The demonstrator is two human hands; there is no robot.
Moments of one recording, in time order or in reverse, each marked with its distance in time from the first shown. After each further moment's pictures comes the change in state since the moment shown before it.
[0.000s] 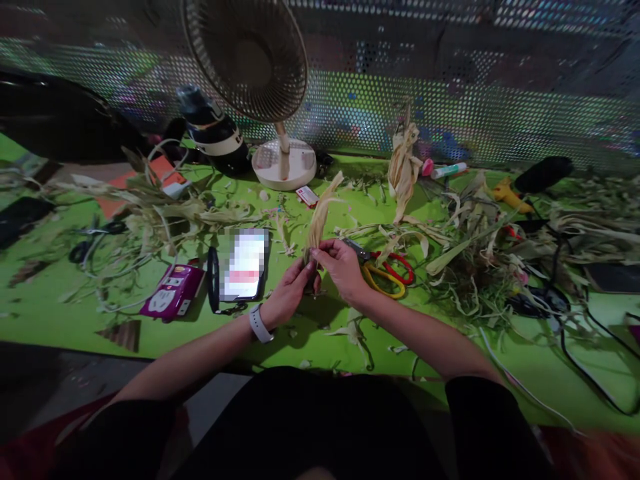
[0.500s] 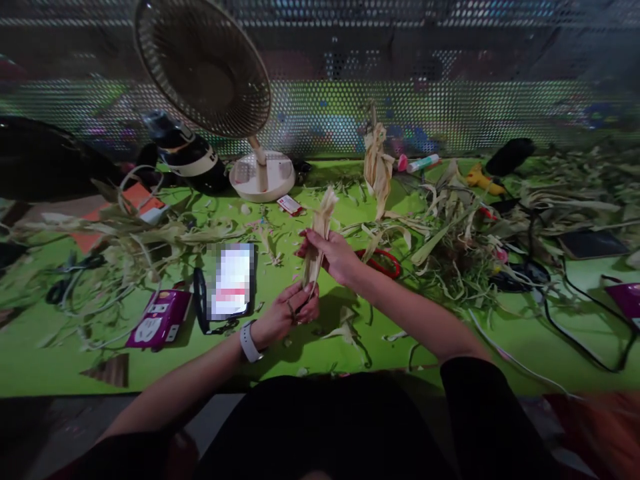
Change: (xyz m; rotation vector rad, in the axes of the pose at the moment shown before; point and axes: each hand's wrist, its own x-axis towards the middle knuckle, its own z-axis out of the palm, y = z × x) left_hand -0.013 -0.005 0.001 -0.175 -0.309 -0.251; right_hand 0.022 -0.037 -0.008 0.297 -0.119 0.178
